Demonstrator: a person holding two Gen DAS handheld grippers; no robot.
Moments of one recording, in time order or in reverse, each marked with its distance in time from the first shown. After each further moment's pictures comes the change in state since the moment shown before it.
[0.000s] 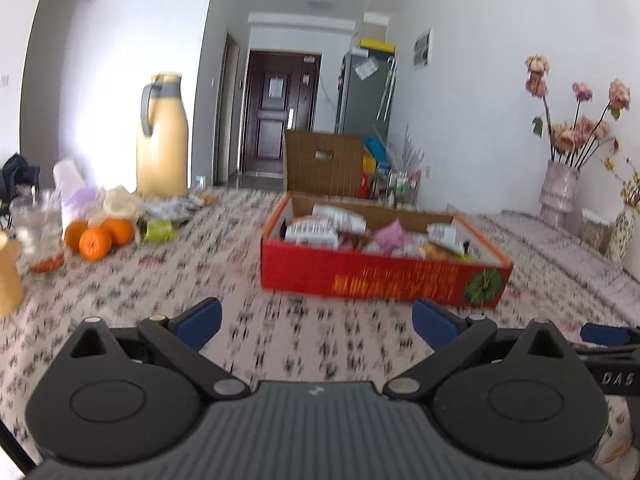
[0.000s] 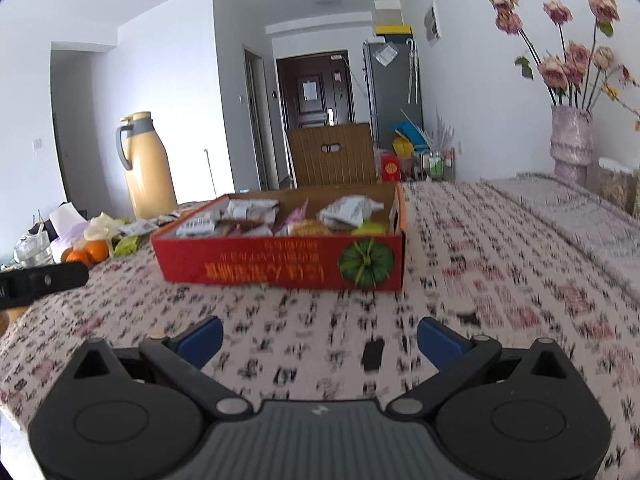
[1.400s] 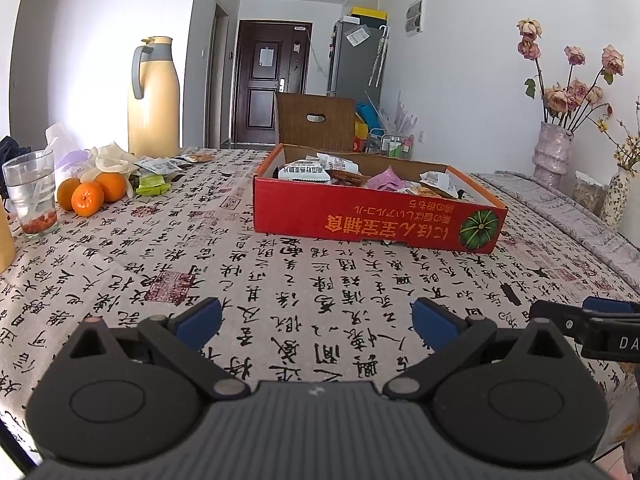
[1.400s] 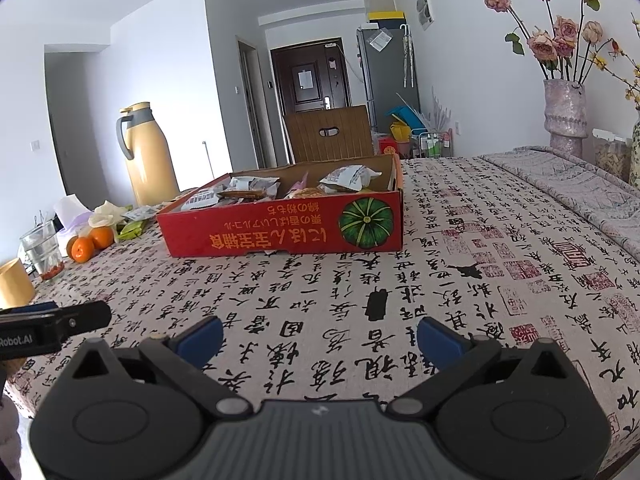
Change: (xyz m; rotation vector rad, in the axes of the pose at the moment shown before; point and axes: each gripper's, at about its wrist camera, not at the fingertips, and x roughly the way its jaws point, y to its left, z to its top) left arm 0.001 -0.002 -0.032 0.025 0.082 -0.022; right arm -0.010 0.000 -0.024 0.035 0.030 0.006
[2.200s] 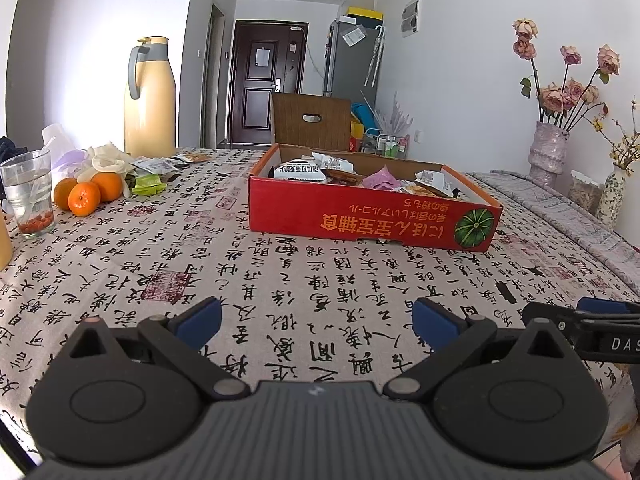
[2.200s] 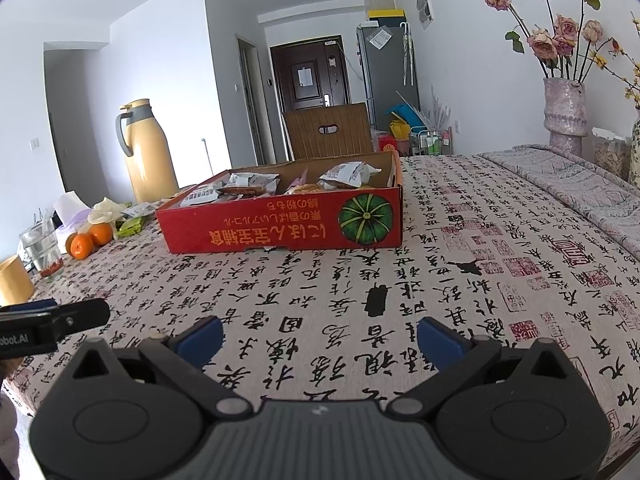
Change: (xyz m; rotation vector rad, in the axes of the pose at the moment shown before) left arm -0.002 -0.002 -0.001 0.002 0.000 -0.011; right arm 0.000 0.000 -0.002 -0.002 0.005 -0.001
